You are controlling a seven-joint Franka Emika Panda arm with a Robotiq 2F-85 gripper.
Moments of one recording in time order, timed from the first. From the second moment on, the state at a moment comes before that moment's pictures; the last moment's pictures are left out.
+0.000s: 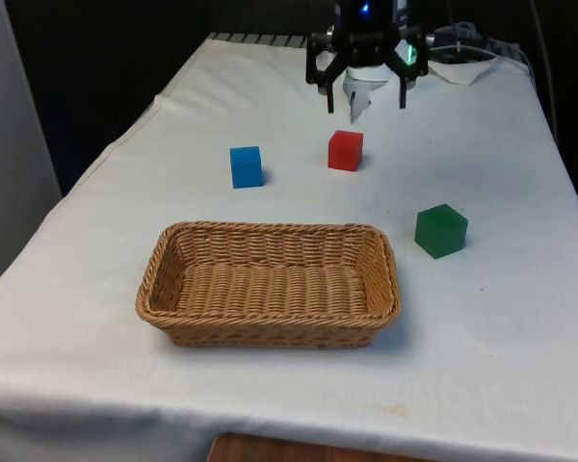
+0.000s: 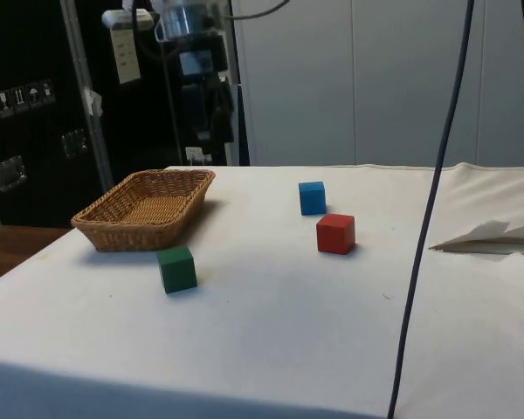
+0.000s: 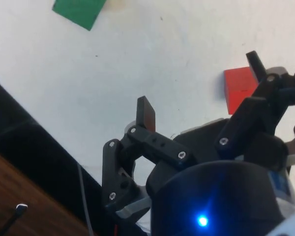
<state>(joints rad) 0.85 0.38 -0.93 -2.00 0.40 2.10 -0.39</state>
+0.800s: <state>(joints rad) 0.81 0.38 -0.93 -2.13 0.40 2.19 -0.53</state>
